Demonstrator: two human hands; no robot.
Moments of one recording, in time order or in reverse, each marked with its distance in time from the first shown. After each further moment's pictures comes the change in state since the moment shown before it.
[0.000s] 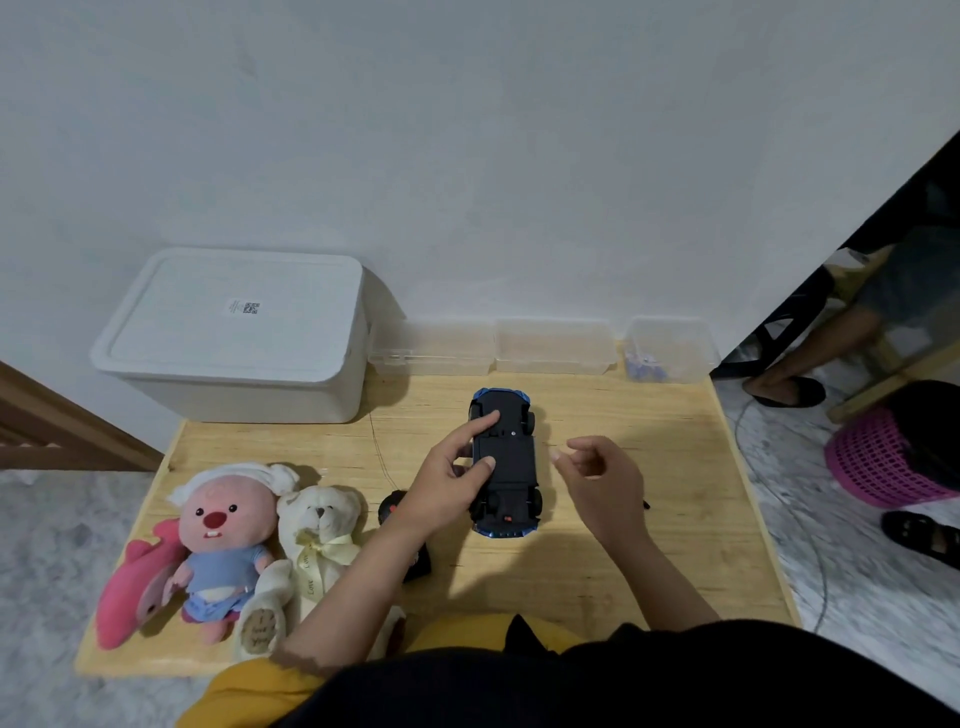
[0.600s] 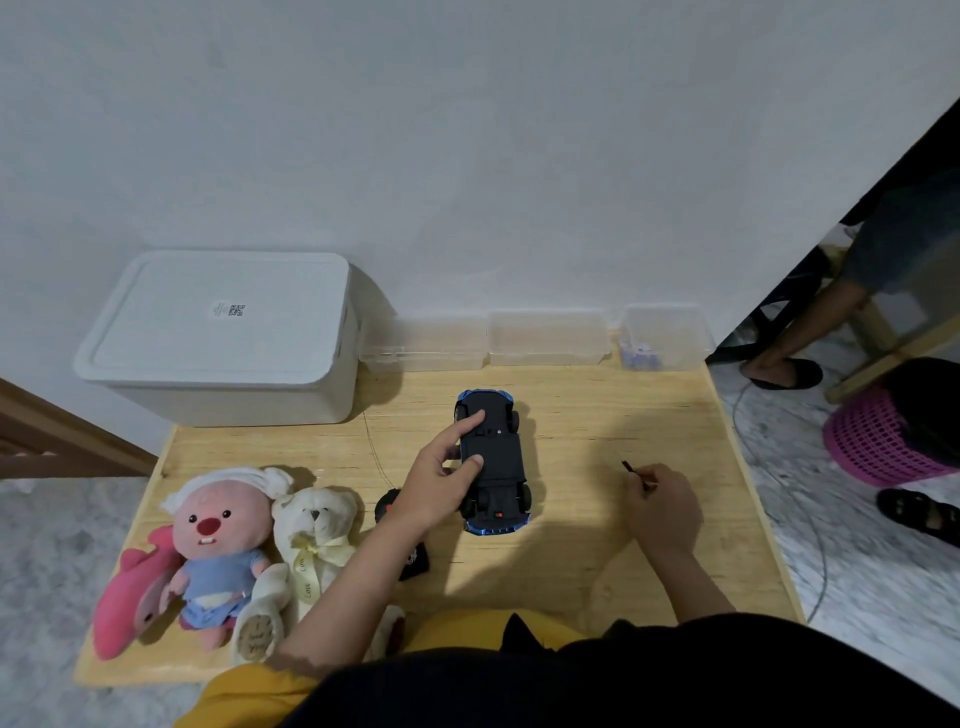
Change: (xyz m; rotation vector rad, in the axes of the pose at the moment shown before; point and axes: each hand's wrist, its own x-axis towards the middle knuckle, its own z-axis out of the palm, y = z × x) left_hand 0.003 -0.006 -0.002 -0.031 0.019 -0.081; right_hand 0.014 0.089 -0.036 -0.495 0.160 0.132
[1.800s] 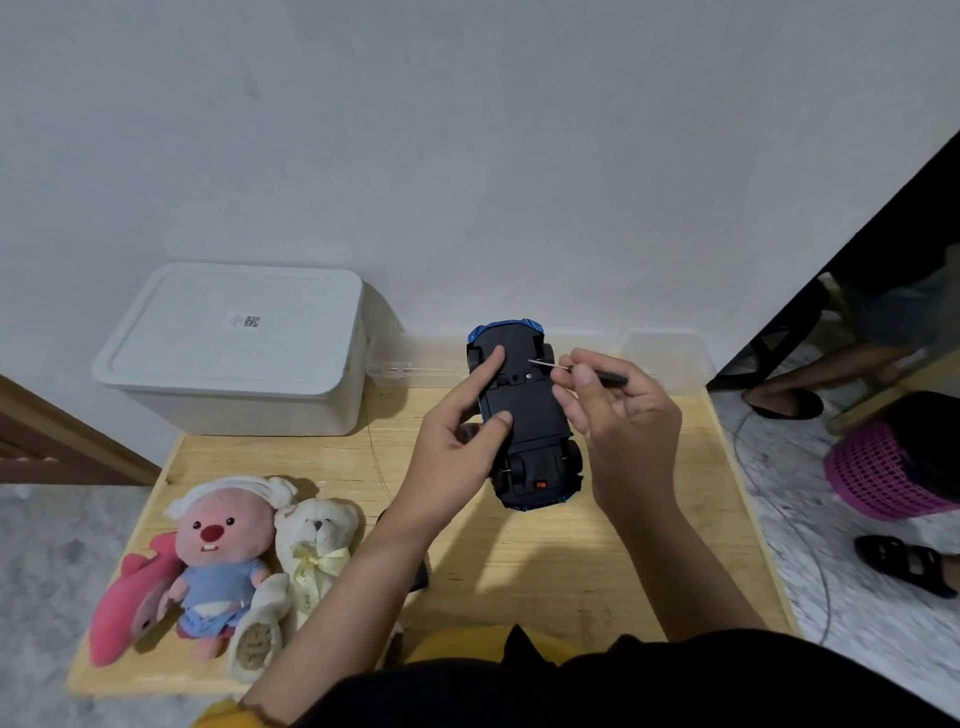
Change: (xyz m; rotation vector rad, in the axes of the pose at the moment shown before) left_hand -0.038 0.094 0.017 -0.158 0.094 0.294; right_hand -0.047 -0.199 -0.117 1.275 -0.232 -0.110
